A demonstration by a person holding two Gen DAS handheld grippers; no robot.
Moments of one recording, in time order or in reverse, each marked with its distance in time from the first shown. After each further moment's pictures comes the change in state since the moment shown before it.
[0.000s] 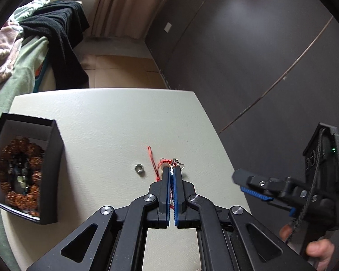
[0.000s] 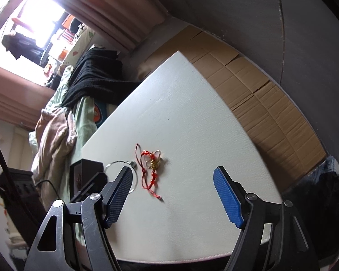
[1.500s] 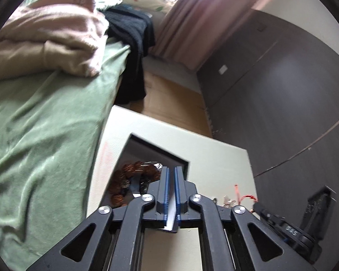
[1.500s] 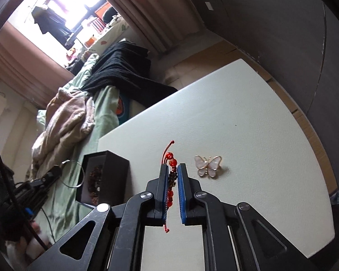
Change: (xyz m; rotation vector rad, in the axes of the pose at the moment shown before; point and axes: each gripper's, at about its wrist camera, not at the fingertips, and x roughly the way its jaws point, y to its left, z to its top) left arm -0.098 0.139 0.013 -0.320 -0.157 0.138; right arm 0.016 0.073 -0.023 -0.202 -0.095 0.057
